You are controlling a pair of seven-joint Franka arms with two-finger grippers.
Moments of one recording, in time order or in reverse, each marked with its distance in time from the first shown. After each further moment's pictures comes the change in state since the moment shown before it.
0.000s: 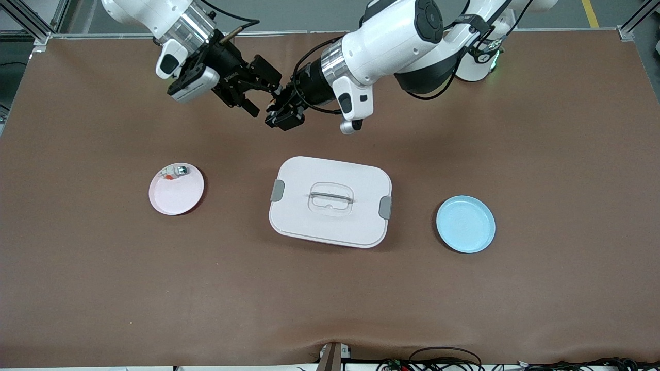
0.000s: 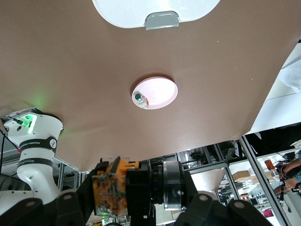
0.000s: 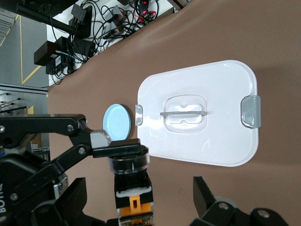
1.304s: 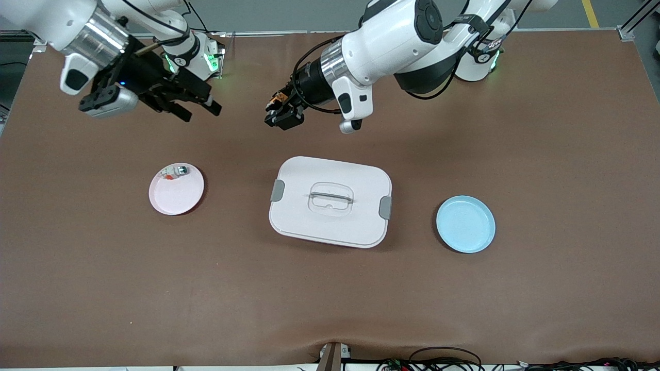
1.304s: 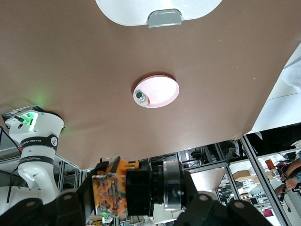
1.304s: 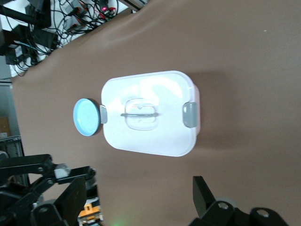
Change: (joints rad) left arm 0.000 -0.001 -0.001 -0.003 -0.012 0.000 0.000; right arm -0.255 0.047 0.013 0.238 -0.003 -0.440 -0.073
